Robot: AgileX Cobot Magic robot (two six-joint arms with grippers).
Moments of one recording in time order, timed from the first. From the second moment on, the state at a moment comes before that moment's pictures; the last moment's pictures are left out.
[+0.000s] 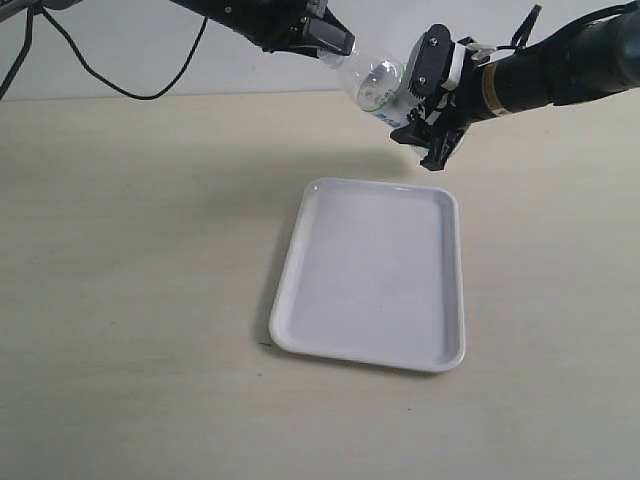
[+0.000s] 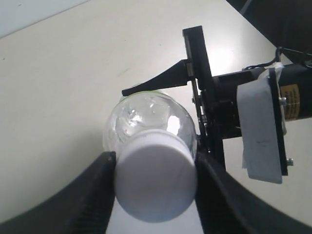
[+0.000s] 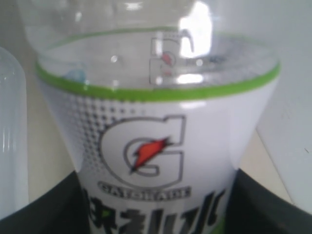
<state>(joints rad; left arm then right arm) -0.35 2.41 -2.25 -0.96 1.03 0.74 -0.02 2.22 -1.47 -1.75 -0.48 0.74</state>
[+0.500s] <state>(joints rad) -0.35 2.41 -2.25 -0.97 1.01 0.76 -0.02 2.22 -1.47 -1.76 -0.48 0.74</state>
